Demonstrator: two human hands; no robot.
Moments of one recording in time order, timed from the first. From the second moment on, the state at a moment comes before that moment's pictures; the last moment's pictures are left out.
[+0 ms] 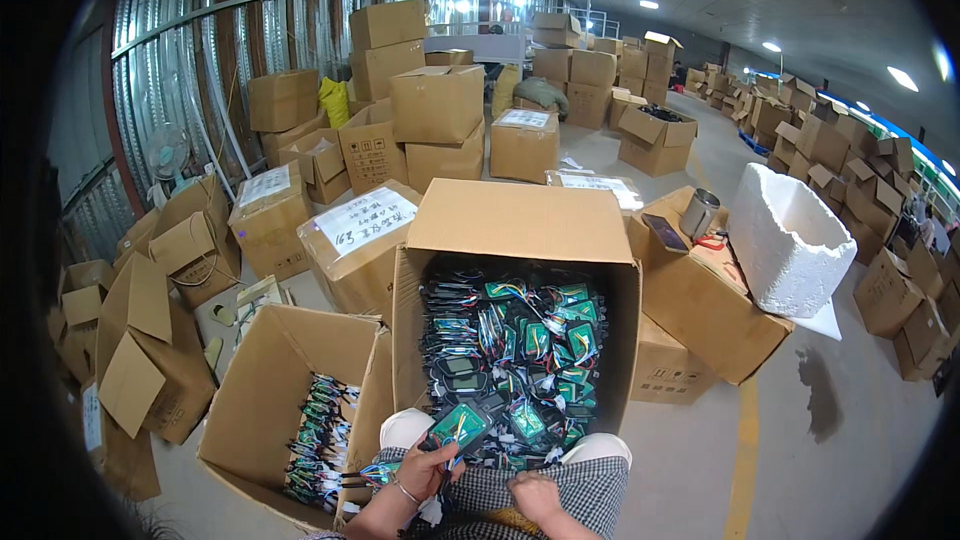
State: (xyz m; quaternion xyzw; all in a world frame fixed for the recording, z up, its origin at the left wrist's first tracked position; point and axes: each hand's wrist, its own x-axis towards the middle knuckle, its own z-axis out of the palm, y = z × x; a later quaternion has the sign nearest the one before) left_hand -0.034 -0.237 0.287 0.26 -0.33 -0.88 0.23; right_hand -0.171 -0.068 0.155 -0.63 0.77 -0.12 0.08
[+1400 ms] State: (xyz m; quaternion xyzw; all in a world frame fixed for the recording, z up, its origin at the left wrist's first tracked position) left_hand -0.007 -0.226 0.271 0.30 -0.35 -0.88 0.11; right_hand -0.189 -0.052 0.231 -0.13 0.48 -0.67 0.56
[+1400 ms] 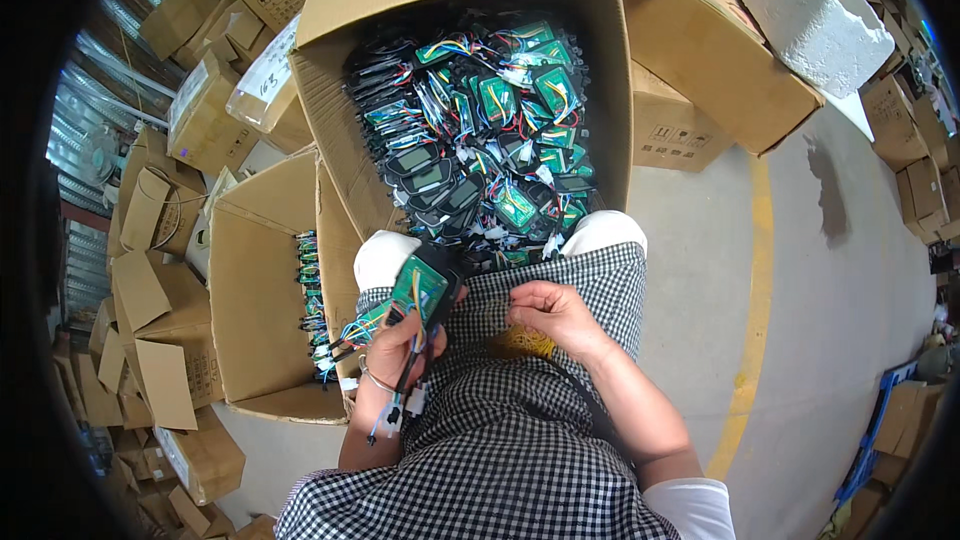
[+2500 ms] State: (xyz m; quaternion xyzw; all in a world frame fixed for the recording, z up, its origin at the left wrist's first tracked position) left_hand -0.038 -0.235 0.286 0.26 -0.62 -0.73 0.07; right_hand -0.241 -0.088 0.296 -0.59 0.56 -0.51 0.27
